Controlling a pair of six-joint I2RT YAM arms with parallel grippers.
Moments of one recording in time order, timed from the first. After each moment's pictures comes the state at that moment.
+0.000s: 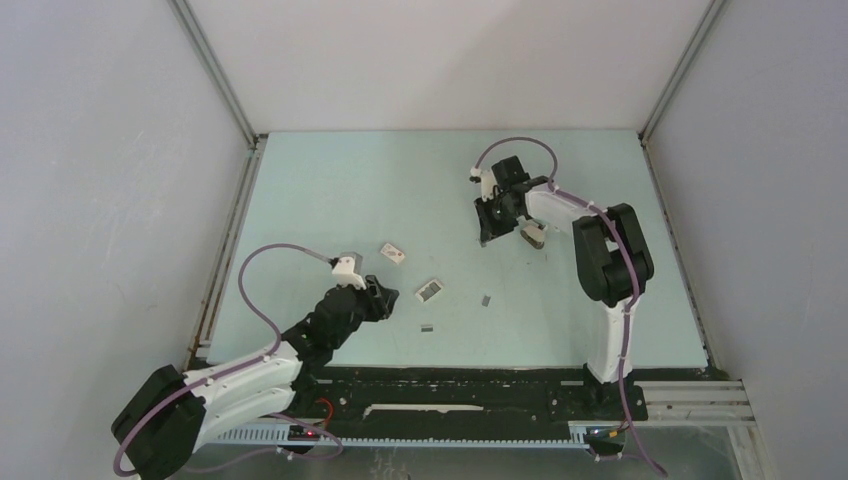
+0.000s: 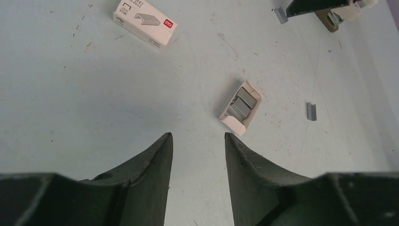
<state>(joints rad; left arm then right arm) -0.73 0.86 0.13 0.33 -0.26 -0.62 0.38 2.02 1.43 -0.50 -0.28 -0.04</state>
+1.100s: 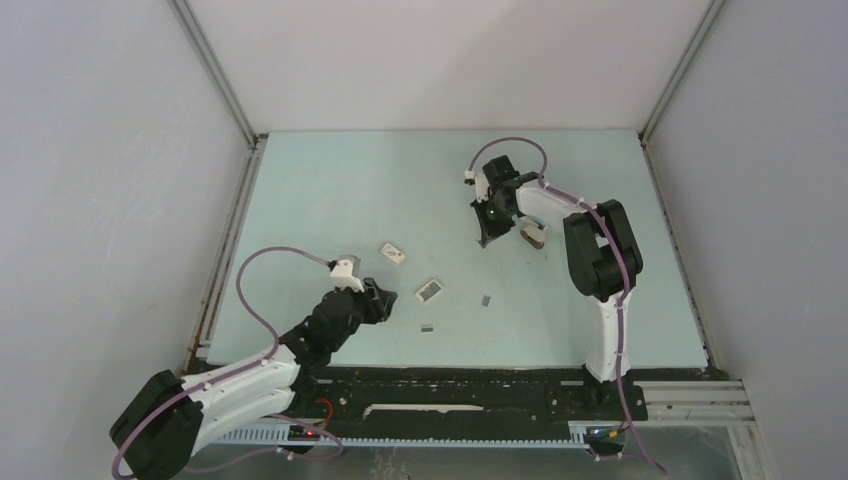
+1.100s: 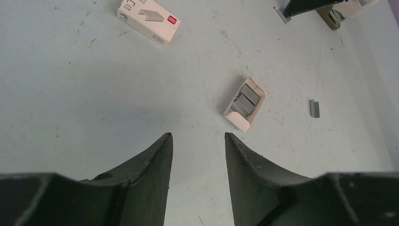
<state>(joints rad) -0.73 0.83 0.10 0.34 -0.26 -0.61 0.41 2.09 1.53 -0.61 -0.21 -0.03</state>
